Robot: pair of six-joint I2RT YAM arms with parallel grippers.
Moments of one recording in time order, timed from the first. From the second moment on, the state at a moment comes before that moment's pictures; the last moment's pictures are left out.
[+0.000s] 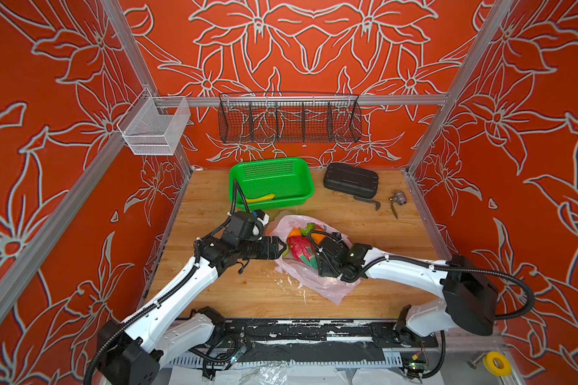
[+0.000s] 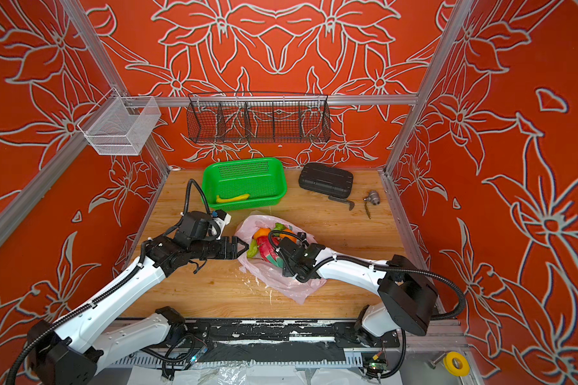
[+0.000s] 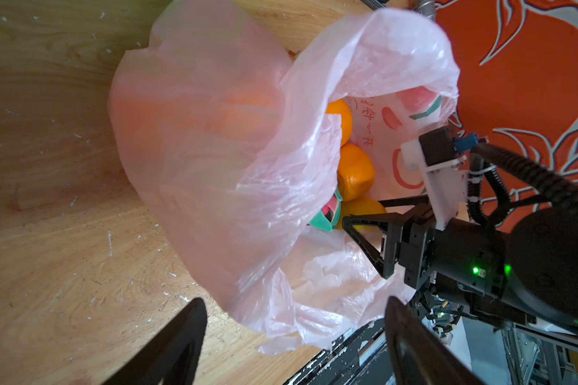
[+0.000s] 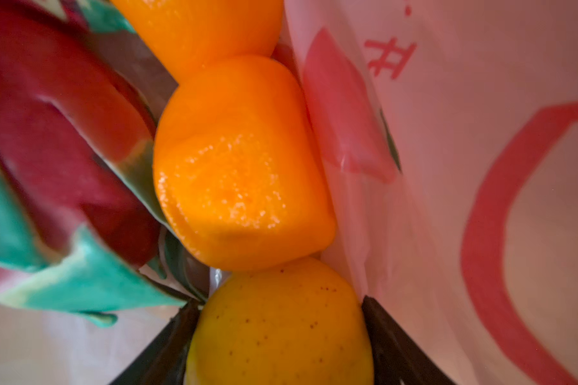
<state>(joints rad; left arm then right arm) -0.47 1.04 0.87 -0.67 0.33 -0.52 0.93 1.43 0.84 -0.65 0.23 0.98</state>
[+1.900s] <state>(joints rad) -0.44 1.12 0.73 -0.79 0.14 -0.63 0.92 1.18 0.59 -0.49 0.04 0.89</state>
